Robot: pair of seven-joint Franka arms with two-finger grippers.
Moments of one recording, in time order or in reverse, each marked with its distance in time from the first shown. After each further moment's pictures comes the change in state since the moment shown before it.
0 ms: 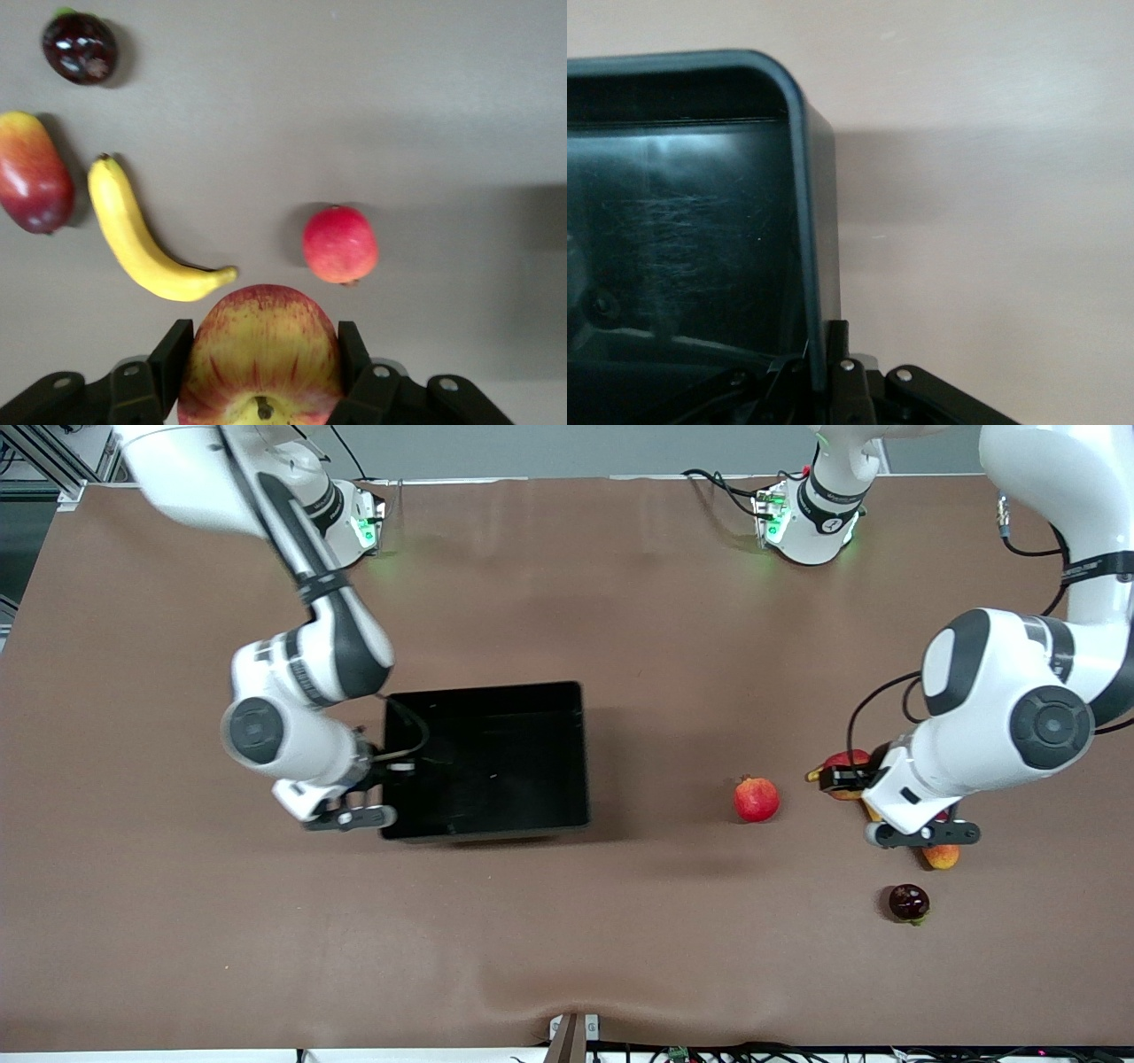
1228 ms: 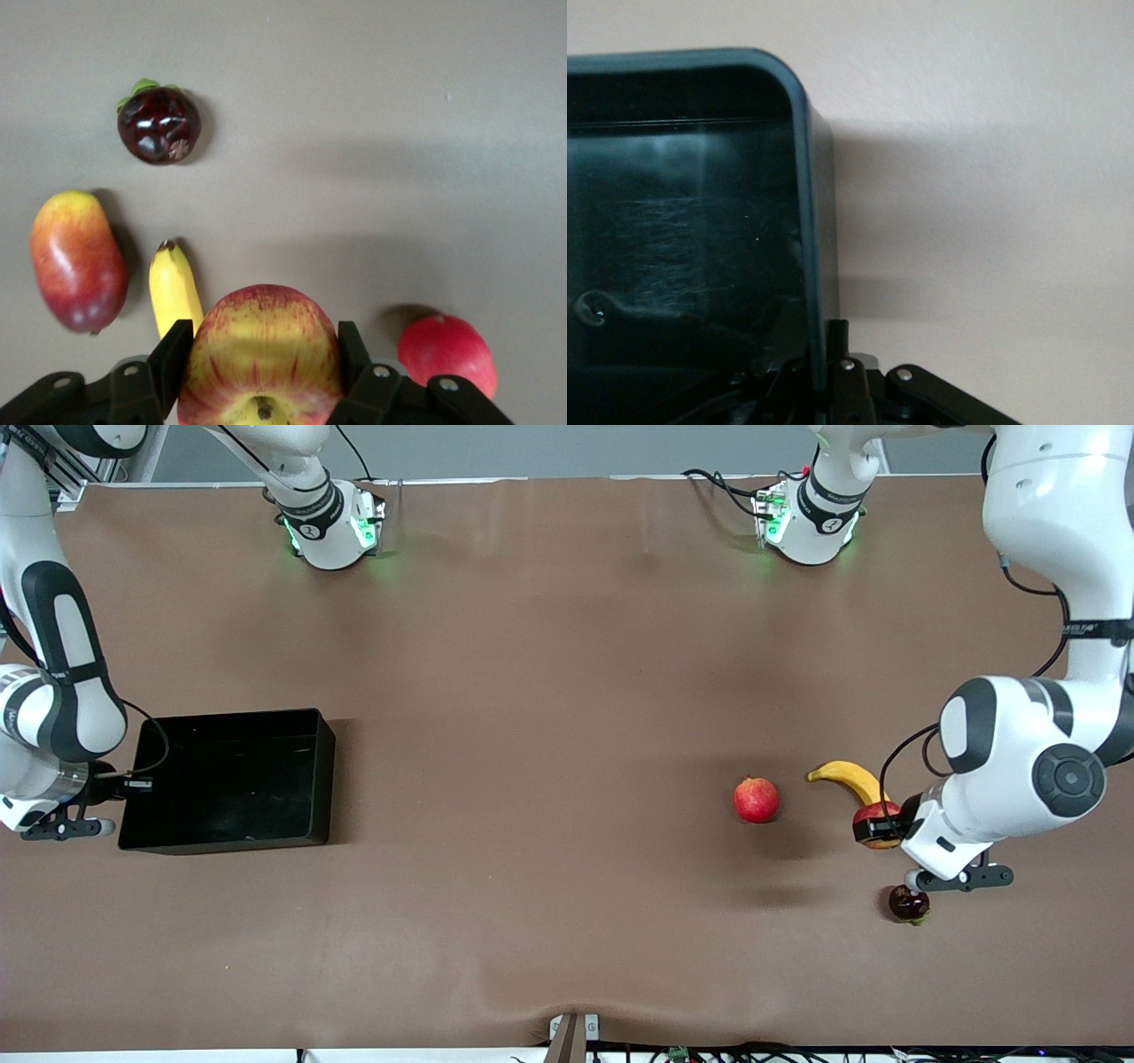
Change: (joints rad) left arm 0.009 0.119 0.151 0.004 0.002 0.204 0.122; right arm -0.723 0.108 -0.029 -0.026 -0.162 0.117 -0.694
